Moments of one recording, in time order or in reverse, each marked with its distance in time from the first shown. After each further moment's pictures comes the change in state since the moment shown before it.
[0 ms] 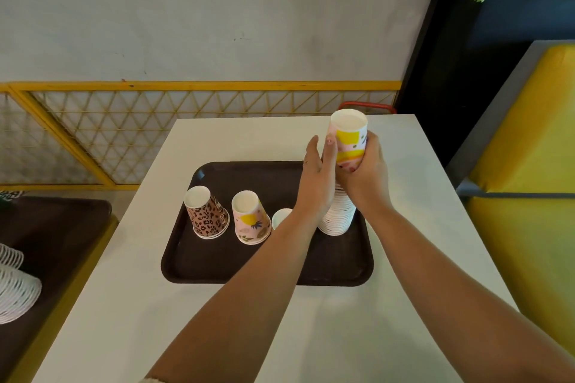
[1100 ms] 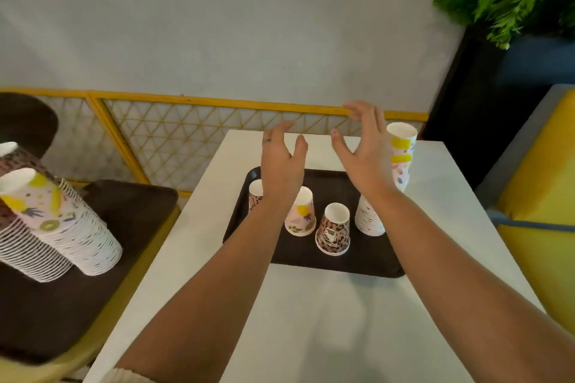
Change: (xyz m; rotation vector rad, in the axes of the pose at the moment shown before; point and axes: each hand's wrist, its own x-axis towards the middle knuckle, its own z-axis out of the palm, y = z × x) left_hand -0.066 0.030 -0.141 0.247 0.471 0.382; right_hand -0.054 -0.130 0.032 -0.104 0.039 -0.499
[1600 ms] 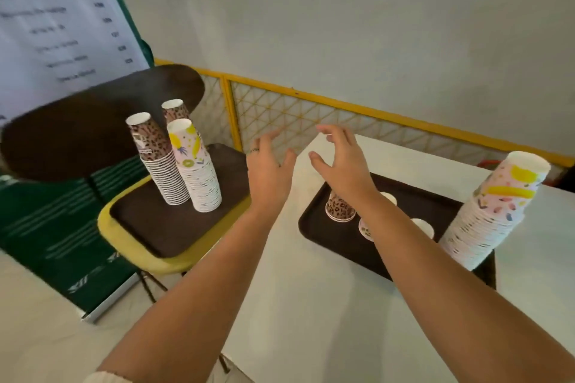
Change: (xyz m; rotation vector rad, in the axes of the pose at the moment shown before) left_hand -0.040 -0.027 -0.140 0.327 0.364 -0.134; right_hand -0.036 -0.097 0.098 0.296 -0.518 -0.143
